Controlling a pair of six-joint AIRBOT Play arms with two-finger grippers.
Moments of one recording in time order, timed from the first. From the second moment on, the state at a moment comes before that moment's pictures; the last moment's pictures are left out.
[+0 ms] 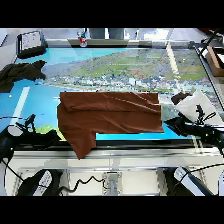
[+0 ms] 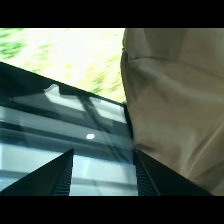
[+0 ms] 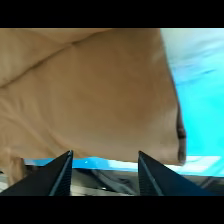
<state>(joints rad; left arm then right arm) 0.40 -0.84 0.41 1.17 -1.15 -1.46 -0.70 -1.03 0.47 -0.64 1.23 0.94</state>
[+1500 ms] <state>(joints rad) 0.40 -1.09 0.43 0.97 -1.17 -1.41 -0.70 -1.03 0.45 -0.56 1.27 0.93</state>
